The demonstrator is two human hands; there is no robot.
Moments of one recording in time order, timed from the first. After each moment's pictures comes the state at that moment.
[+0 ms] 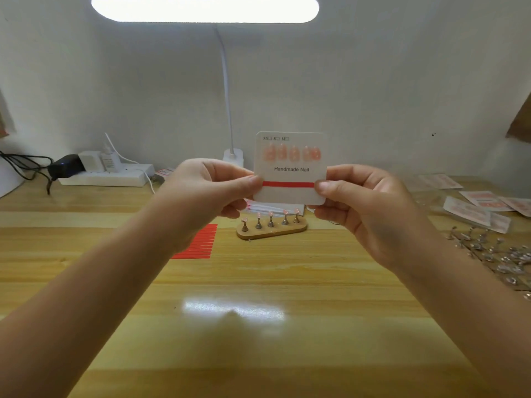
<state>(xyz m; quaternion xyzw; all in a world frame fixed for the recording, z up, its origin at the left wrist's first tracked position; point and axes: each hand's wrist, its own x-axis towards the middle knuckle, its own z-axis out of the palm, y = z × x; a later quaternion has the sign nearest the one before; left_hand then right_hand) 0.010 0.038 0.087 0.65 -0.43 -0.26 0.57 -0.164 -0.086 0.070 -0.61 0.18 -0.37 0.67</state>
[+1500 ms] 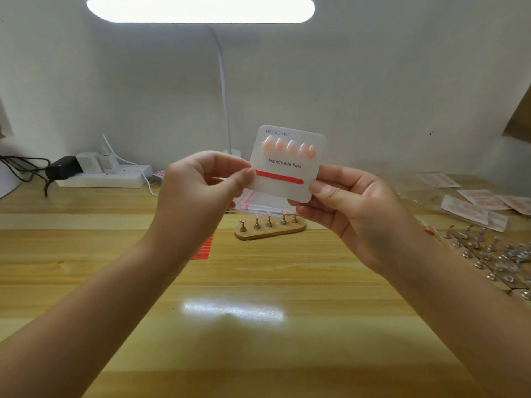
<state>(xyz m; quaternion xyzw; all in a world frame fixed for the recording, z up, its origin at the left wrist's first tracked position) 0.003 0.034 0.070 0.63 -0.46 -0.04 0.62 -0.158 -0.082 0.064 -0.59 0.12 -0.36 0.71</state>
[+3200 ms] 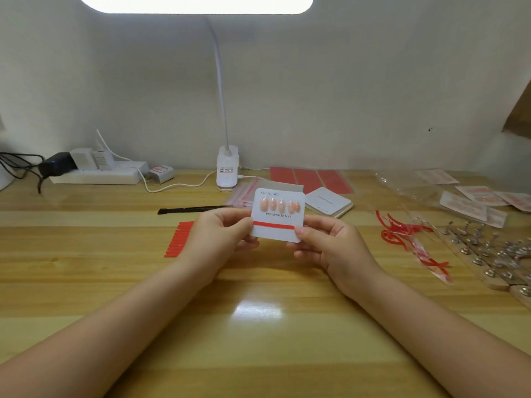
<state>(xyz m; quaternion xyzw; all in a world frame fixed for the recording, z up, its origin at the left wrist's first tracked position) 0.014 0.004 -0.002 0.63 -0.36 -0.28 0.63 -0.142 -0.105 -0.017 -0.57 0.24 -0.32 0.72</state>
